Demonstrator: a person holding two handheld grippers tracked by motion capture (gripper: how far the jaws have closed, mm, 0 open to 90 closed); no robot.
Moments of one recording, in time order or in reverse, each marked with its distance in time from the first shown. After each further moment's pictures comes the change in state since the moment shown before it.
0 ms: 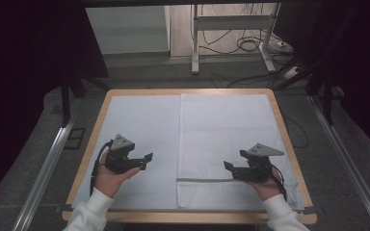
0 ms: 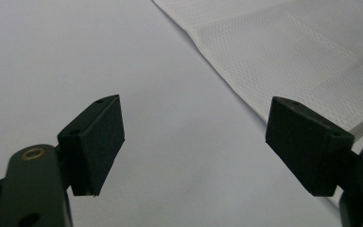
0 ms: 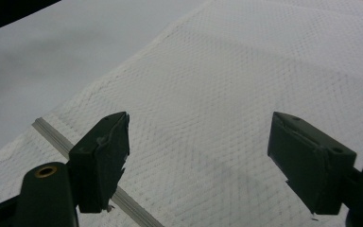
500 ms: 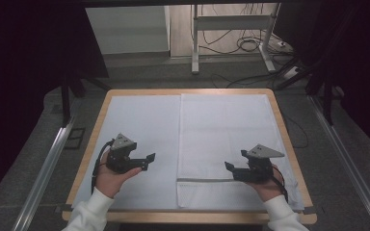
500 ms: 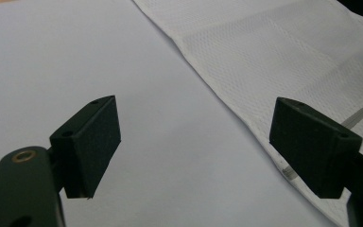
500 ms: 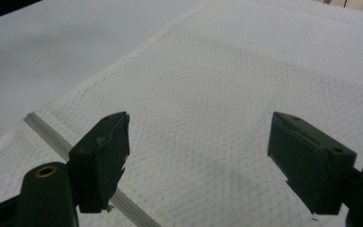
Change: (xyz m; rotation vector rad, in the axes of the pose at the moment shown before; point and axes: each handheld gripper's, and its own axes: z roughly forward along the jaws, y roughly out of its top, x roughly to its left) left arm -0.005 0.004 -0.002 -0.016 -0.039 0.005; right arm 0.002 -0.002 -0.003 -0.004 -0.029 -0.041
